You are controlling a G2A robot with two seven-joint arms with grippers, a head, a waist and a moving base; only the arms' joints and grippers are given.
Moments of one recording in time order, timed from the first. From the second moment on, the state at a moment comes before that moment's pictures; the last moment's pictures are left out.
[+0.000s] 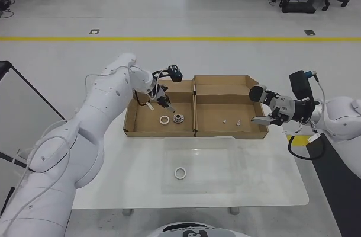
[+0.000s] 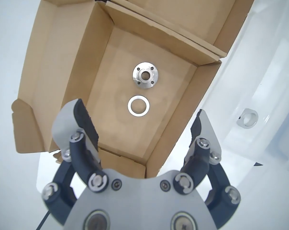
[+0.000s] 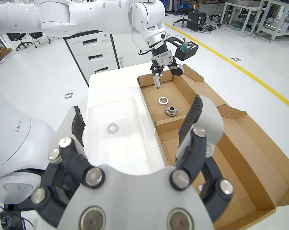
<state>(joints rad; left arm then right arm) 0.29 -1.44 -0.48 -0.53 0.58 -0.85 -0.97 -1.10 -0.55 1.13 -1.60 -0.11 -1.01 0.44</state>
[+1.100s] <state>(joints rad) 0.59 -0.96 -0.48 -1.72 0.33 -0.43 -1.39 -1.10 -0.55 1.13 -1.60 -0.11 -1.01 0.44</state>
